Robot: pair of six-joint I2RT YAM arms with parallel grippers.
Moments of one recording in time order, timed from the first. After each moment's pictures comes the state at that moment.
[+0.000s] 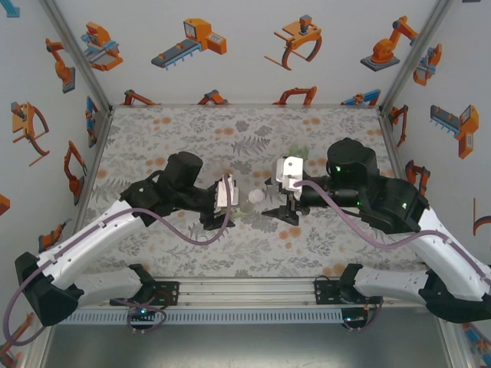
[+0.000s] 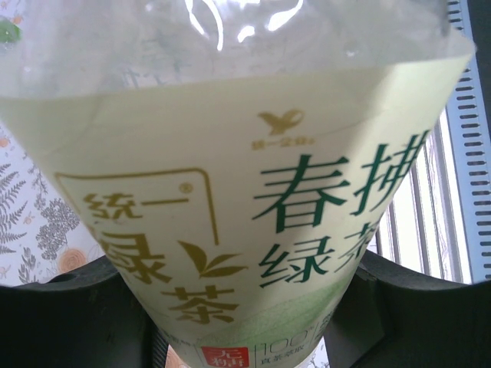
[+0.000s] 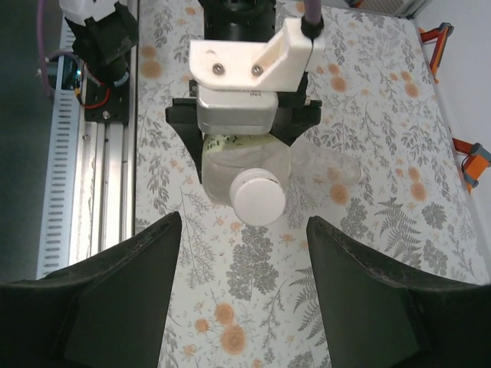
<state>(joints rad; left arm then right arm) -0.84 1.11 1.07 -0.64 0.60 0.65 0.97 1.05 1.52 -0.86 -0.41 -0.47</state>
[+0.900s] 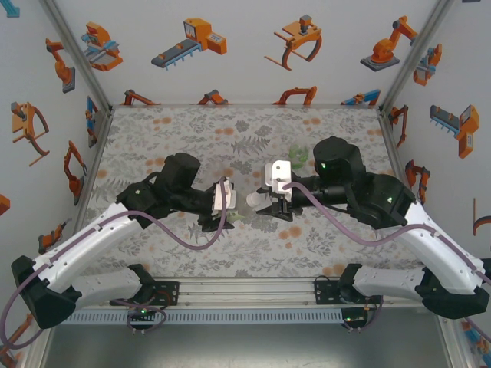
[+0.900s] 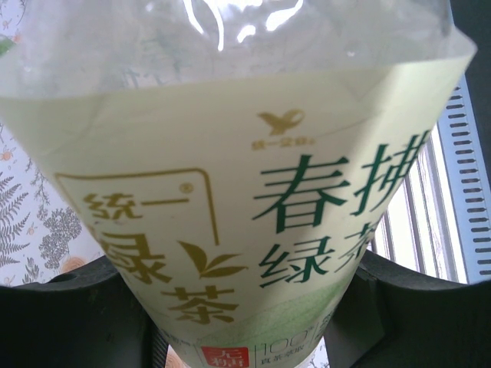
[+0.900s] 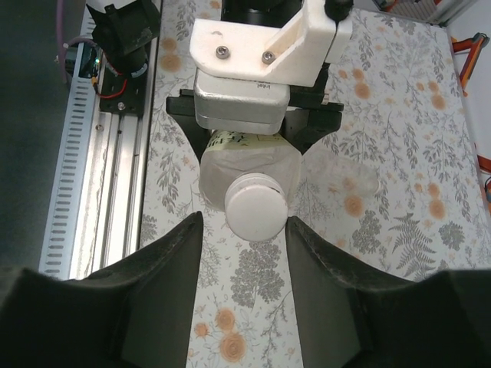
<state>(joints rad) -0.85 1.09 1.07 -0.65 0.62 0.67 0.97 1.09 1.50 -0.85 -0.48 -0.51</state>
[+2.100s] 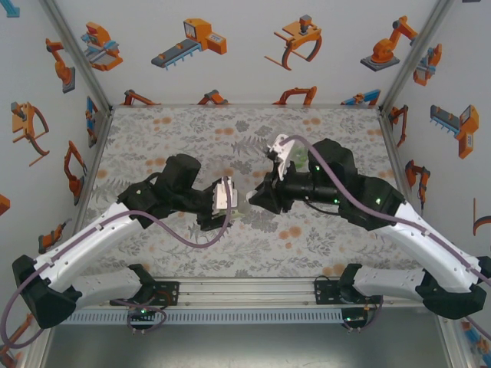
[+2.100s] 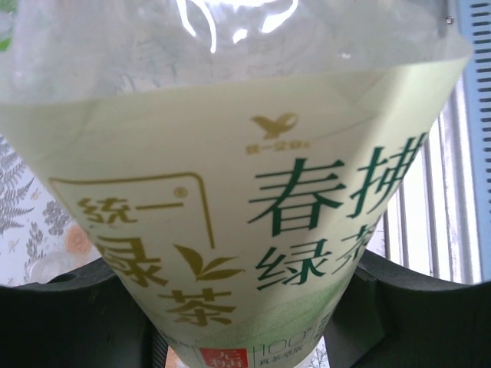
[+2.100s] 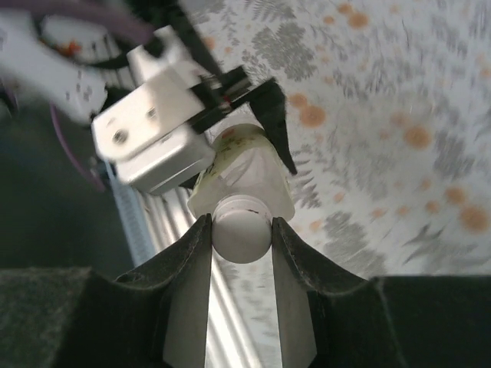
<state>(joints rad) -0.85 1.09 1.05 -0.65 0.52 0.65 0.98 1.09 1.41 -0.71 -0.21 0.18</state>
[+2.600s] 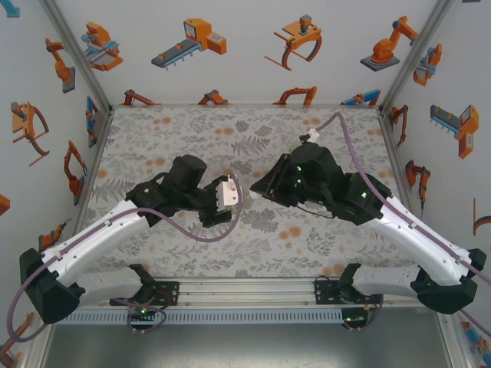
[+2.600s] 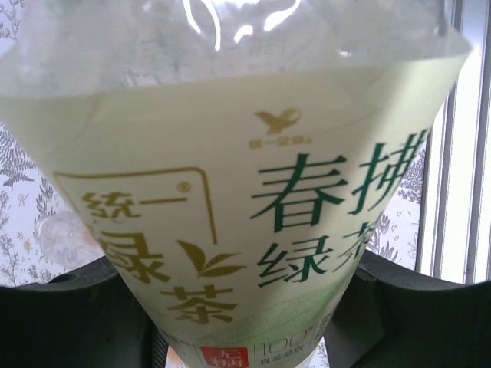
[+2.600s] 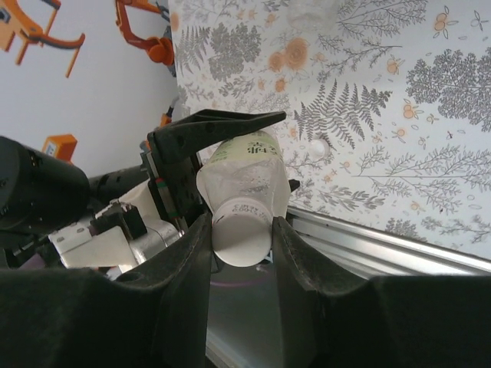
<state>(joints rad) -0.85 1.14 1.03 -0.62 0.39 0.64 0.97 1.15 1.42 -0.88 0.11 1.22</state>
